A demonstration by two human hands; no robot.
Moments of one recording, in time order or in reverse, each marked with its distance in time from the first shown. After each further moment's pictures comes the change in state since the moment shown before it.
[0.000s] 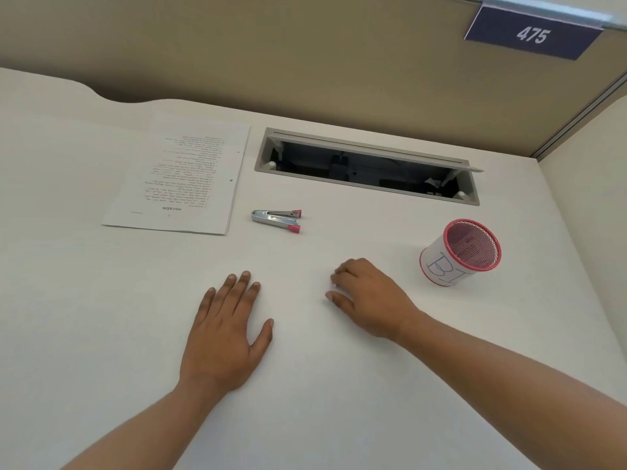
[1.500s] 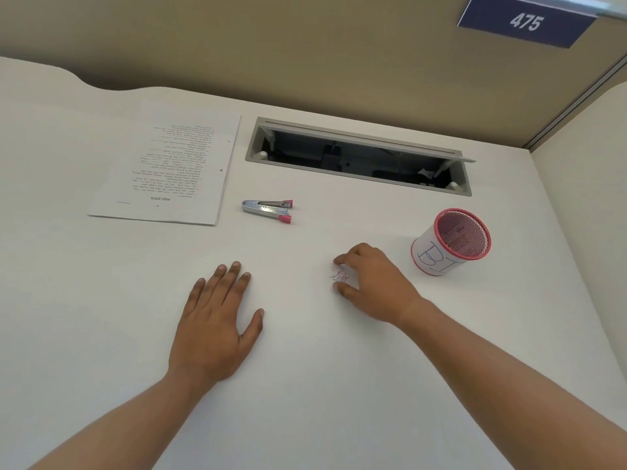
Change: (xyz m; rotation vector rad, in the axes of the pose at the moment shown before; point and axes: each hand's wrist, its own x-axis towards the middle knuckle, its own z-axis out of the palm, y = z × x) left_hand -0.001 -0.001 0.002 -0.001 -0.004 -0.004; right_hand -0.007 0.006 -0.017 0.152 -0.066 0.256
